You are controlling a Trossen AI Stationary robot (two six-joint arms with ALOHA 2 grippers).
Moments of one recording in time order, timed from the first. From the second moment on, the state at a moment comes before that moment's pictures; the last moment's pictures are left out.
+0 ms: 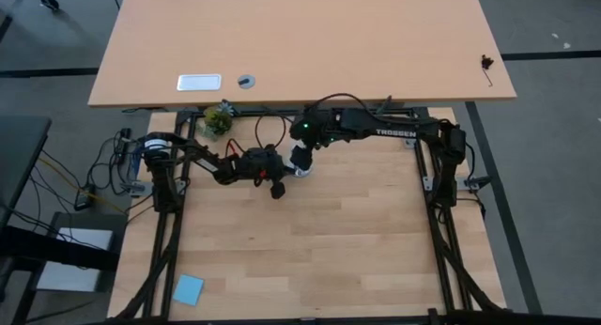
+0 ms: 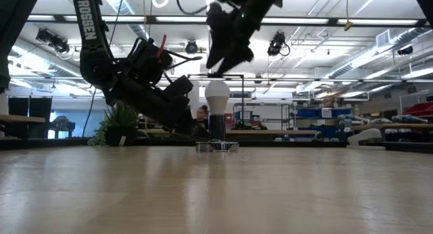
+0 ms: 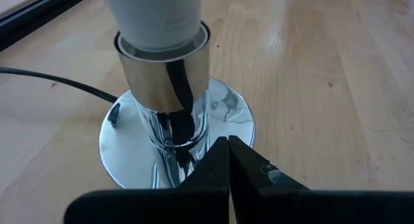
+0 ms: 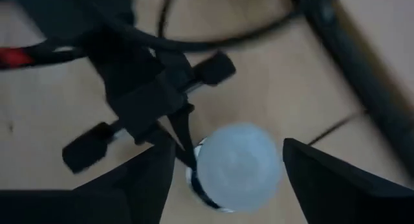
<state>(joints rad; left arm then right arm) 0.29 1.84 0.56 0.84 0.05 0.00 -0.25 1.87 1.70 -0.72 0.06 0.10</state>
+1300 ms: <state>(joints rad) 0.29 1.84 0.56 0.83 0.05 0.00 -0.29 1.97 1.72 -0.79 0.02 0.14</state>
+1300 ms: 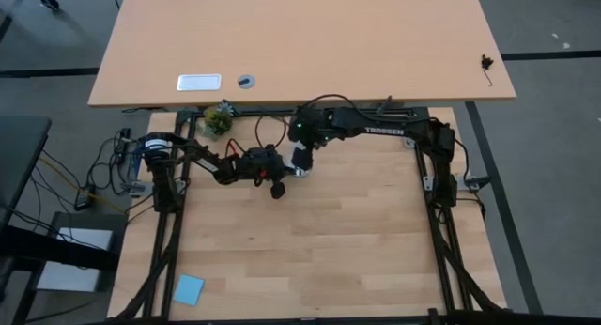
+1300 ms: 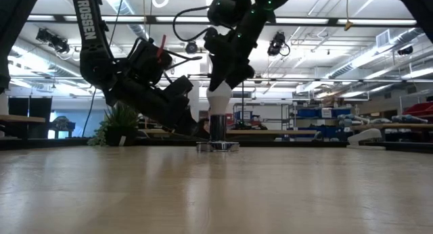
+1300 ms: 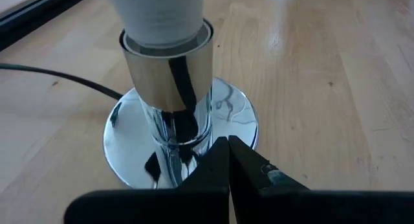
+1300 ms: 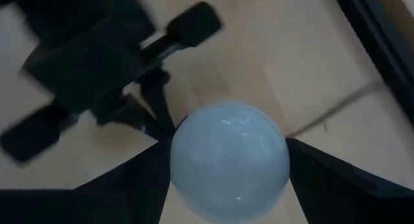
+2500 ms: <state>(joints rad) 0.29 1.84 0.56 0.83 0.05 0.00 -0.26 1.94 1.76 -0.82 -0.04 -0.44</state>
